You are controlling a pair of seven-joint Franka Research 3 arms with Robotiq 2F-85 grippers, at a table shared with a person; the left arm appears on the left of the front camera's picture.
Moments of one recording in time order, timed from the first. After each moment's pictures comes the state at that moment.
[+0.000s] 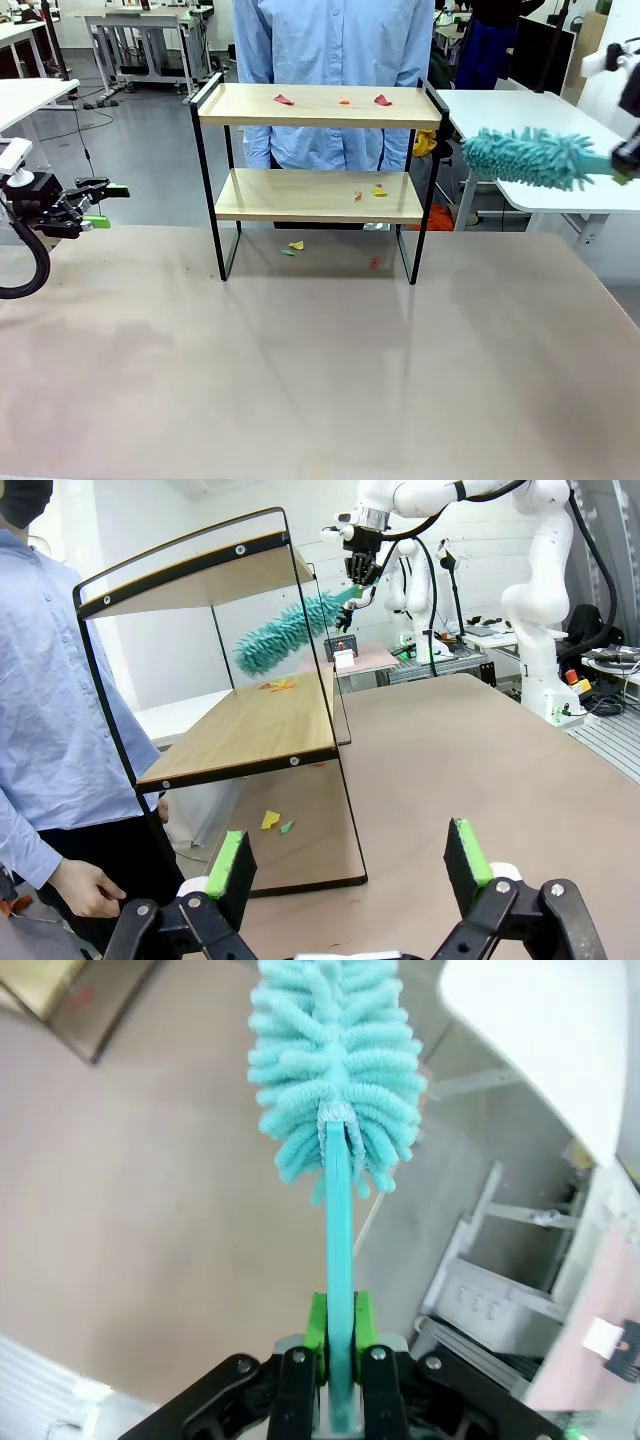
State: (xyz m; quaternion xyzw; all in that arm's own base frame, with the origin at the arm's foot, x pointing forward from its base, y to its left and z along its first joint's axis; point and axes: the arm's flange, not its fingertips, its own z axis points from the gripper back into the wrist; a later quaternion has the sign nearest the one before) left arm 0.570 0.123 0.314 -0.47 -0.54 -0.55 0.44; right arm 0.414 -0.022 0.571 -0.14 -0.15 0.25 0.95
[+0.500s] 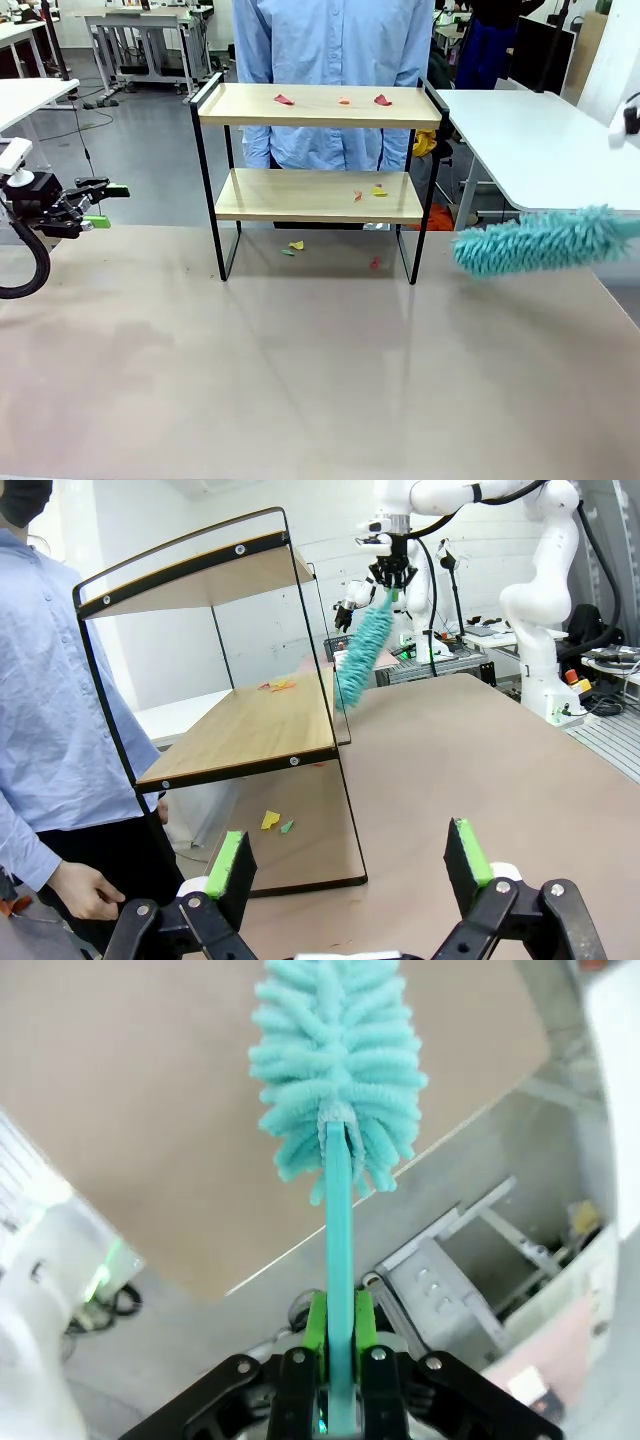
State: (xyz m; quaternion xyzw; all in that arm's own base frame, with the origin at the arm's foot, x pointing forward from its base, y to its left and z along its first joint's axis) left arm 0.570 0.123 0.314 -0.47 -0.54 -0.55 0.44; right arm 0.353 -0.026 0.549 -0.14 -0.01 0.47 0.87
